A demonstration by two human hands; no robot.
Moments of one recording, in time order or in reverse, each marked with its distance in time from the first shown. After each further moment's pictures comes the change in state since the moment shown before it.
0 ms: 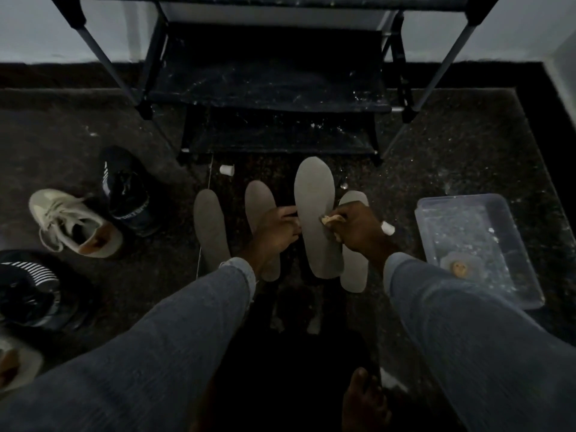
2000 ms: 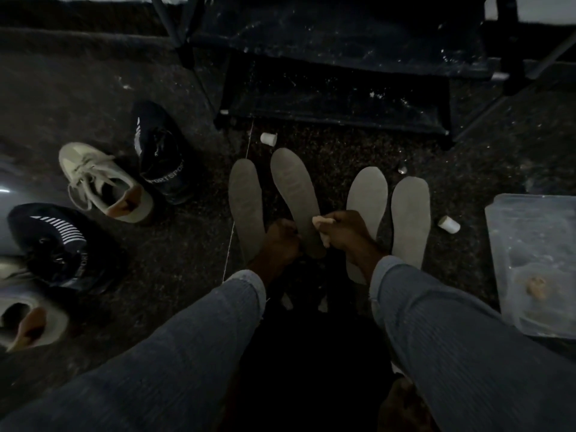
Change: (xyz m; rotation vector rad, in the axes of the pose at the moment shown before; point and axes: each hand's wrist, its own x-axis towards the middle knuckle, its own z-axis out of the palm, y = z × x) left_hand 0.021 -0.090 -0.076 0.251 0.247 0.000; right_hand 0.021 -0.026 0.133 0.424 -0.124 0.285
